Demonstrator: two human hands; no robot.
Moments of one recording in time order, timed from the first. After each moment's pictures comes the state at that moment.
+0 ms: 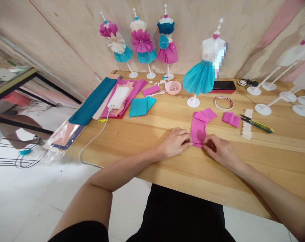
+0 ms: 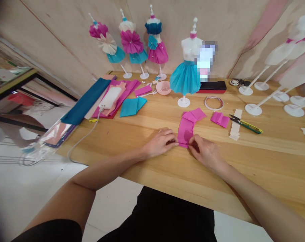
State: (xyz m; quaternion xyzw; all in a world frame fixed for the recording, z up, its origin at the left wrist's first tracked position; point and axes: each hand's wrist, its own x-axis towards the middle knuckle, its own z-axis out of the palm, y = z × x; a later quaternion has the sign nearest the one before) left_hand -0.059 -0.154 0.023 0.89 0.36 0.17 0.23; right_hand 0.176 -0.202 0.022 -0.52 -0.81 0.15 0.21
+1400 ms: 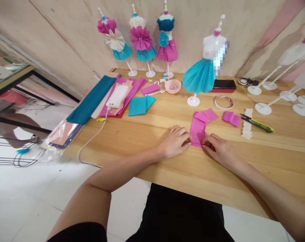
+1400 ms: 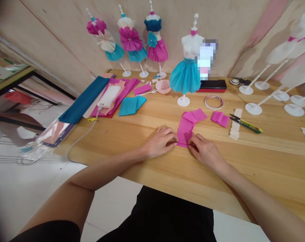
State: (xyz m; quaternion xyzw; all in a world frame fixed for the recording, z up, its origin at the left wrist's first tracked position) left_hand -0.061 -0.160 0.028 0.90 0.36 0.15 0.19; right_hand 0.178 -0.197 0.024 -0.49 -0.84 0.16 0.18
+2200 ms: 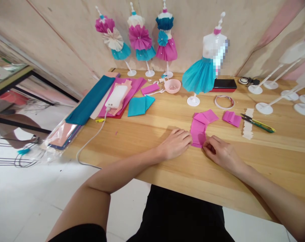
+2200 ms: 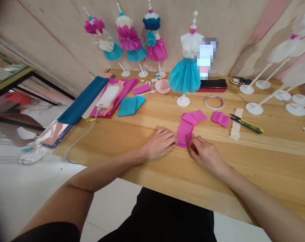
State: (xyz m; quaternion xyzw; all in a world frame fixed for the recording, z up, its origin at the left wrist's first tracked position) left_hand -0.060 -0.161 0.030 0.94 0.31 0.12 0.10; right_hand 0.180 -0.203 0.015 -0.49 -0.84 0.11 0.19
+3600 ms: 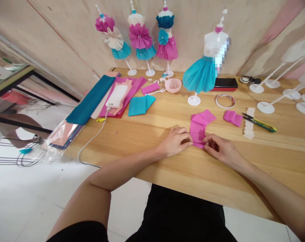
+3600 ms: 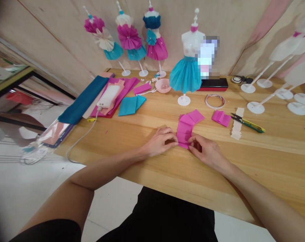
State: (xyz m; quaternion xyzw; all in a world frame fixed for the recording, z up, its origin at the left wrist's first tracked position) left_hand -0.063 -0.155 0.024 0.87 0.36 0.20 0.27; right_hand 0.181 -0.197 0.030 -0.53 -0.77 0.31 0.20
